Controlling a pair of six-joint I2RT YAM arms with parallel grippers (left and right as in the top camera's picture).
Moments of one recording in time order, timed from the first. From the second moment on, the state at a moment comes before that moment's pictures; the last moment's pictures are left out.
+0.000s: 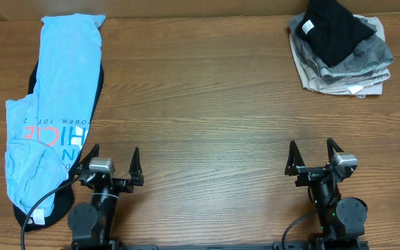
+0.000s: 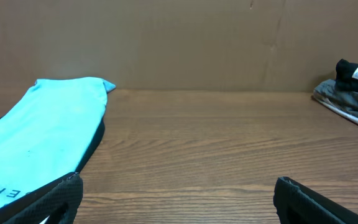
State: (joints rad) left arm 0.08 0.01 0.01 -0.06 0.20 -0.08; right arm 0.06 0.01 0.02 -0.03 -0.06 0.17
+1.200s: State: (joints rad) left arm 0.08 0.01 0.01 -0.06 0.20 -0.08; right arm 0.06 0.01 0.02 -0.03 0.00 0.15
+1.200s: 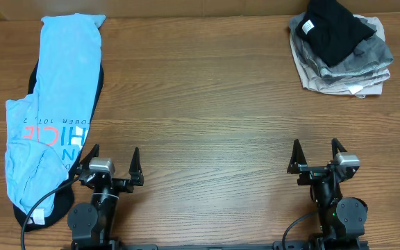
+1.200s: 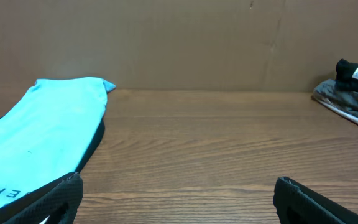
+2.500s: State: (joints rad) left arm 0.08 0.12 0.28 -0.29 0.14 -0.02; right arm 0.06 0.14 0.30 -0.25 -0.17 0.15
